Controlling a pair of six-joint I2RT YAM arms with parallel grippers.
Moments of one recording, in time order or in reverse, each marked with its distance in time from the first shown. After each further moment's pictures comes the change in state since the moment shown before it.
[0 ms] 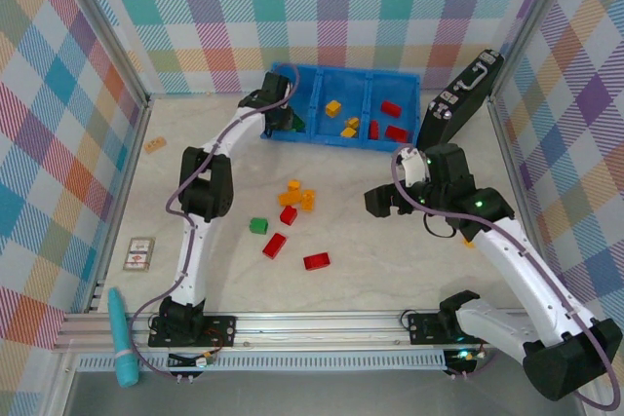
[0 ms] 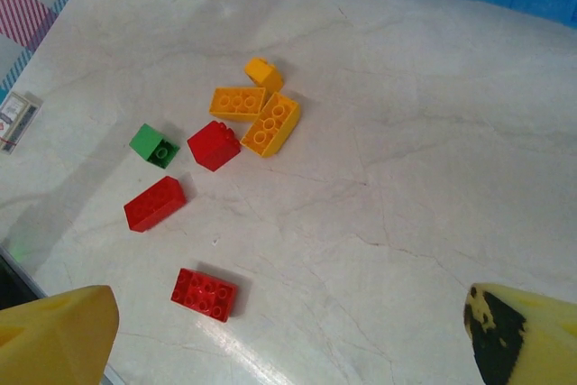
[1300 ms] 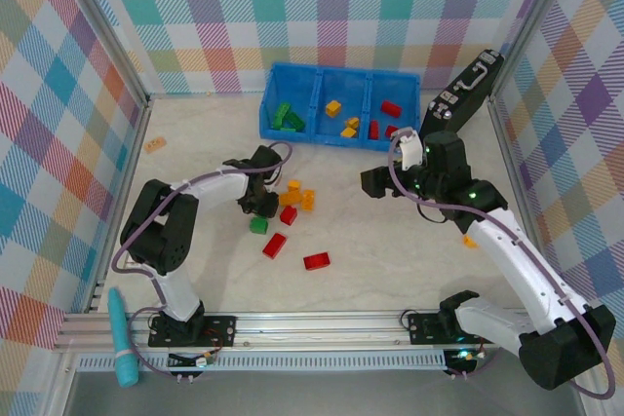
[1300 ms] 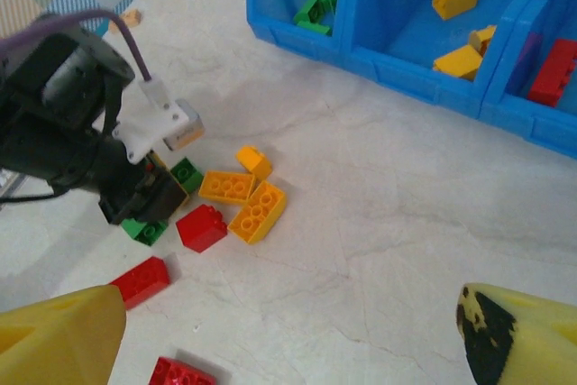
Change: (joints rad) left arm -0.127 -0.659 -1.057 -0.063 0.059 -0.046; right arm -0.011 0.063 0.010 0.194 0.029 -0.009
